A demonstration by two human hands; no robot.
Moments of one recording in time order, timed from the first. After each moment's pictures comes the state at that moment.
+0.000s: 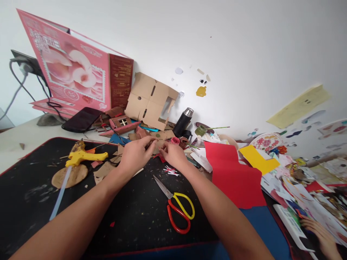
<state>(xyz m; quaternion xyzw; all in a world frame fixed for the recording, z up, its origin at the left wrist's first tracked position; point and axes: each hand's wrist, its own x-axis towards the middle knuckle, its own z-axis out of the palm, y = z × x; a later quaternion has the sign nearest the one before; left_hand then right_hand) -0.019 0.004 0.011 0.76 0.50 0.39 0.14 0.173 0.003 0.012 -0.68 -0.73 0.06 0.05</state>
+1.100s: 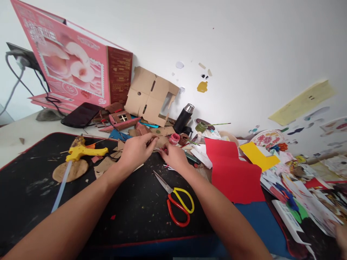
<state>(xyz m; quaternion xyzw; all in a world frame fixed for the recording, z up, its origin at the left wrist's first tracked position) -0.019 0.003 0.013 0.79 0.50 0.33 0.13 0.174 -0.020 0.001 -0.69 -0.72 0.04 0.05</state>
